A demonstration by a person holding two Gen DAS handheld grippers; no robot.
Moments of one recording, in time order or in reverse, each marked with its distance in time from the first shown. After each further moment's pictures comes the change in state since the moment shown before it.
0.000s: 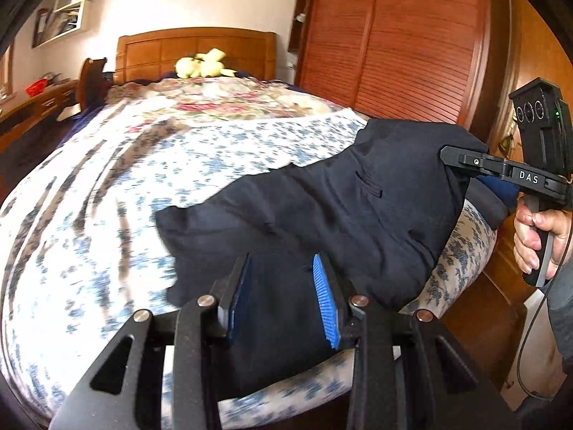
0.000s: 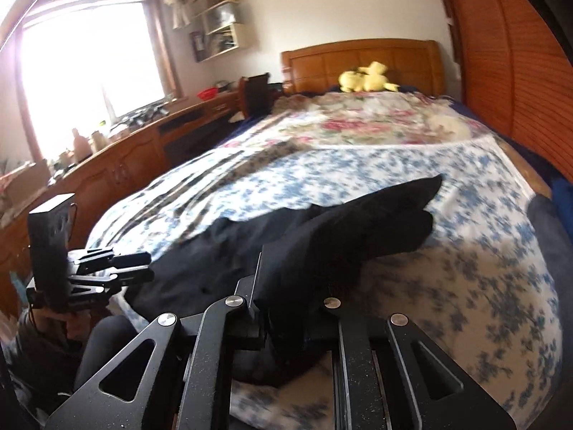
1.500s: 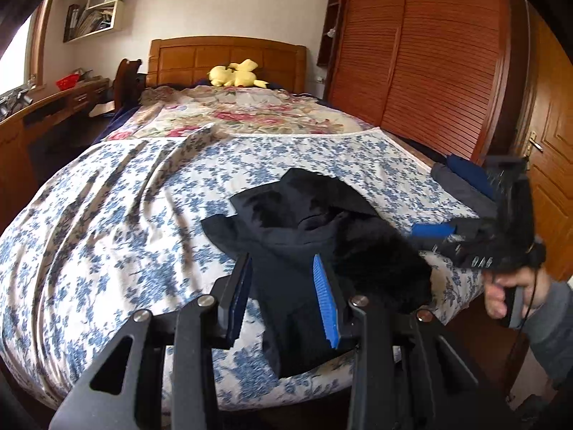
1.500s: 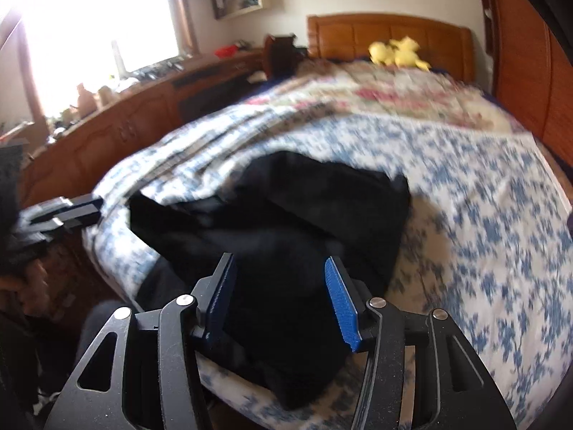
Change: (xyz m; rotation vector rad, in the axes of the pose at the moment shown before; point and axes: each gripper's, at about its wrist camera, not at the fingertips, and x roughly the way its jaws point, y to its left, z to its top) left arm -0.044 0.036 -0.002 -0.048 -0.043 0.061; right arm 0.089 0.075 -0.020 -0.056 0.171 0.000
